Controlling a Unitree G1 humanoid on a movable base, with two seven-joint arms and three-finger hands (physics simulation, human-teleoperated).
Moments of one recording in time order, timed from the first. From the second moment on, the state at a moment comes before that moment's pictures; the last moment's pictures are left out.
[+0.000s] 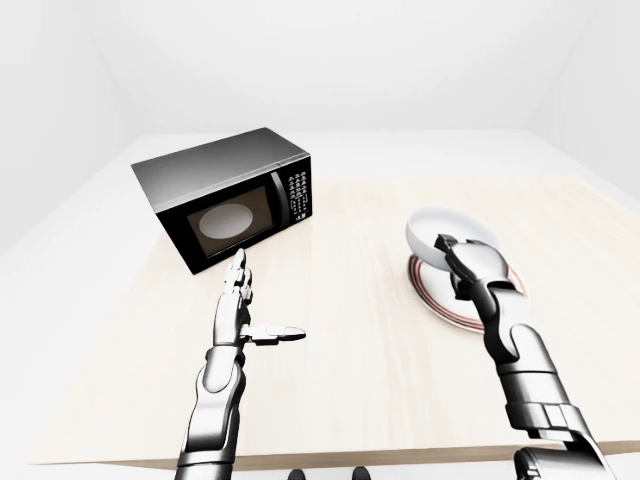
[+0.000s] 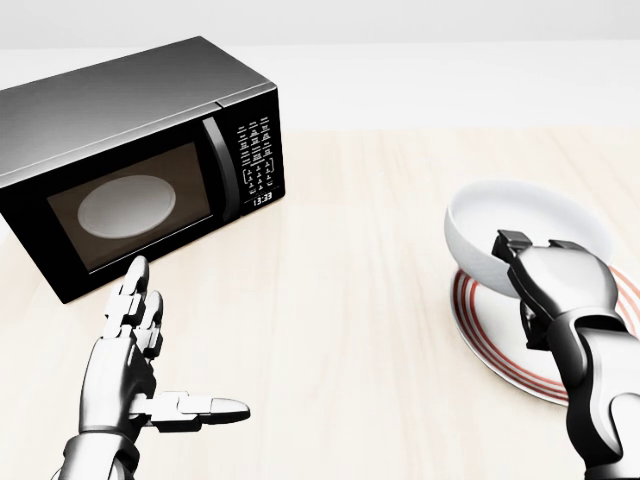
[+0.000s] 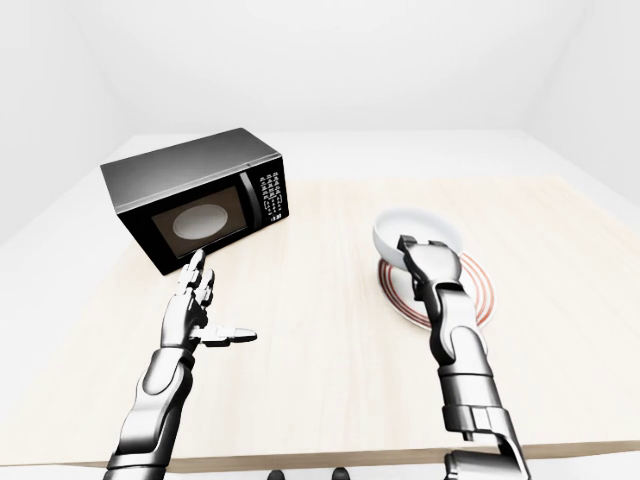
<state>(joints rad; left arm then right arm) -0.01 0.02 0.04 0.02 -0.02 0.00 -0.04 -0.36 -0.35 -0.12 0.28 -1.20 0.03 0.26</state>
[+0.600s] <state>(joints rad) -0.01 0.02 0.04 0.02 -0.02 0.00 -0.04 -0.33 -0.39 -0.14 0.33 -1.18 0.03 0.22</state>
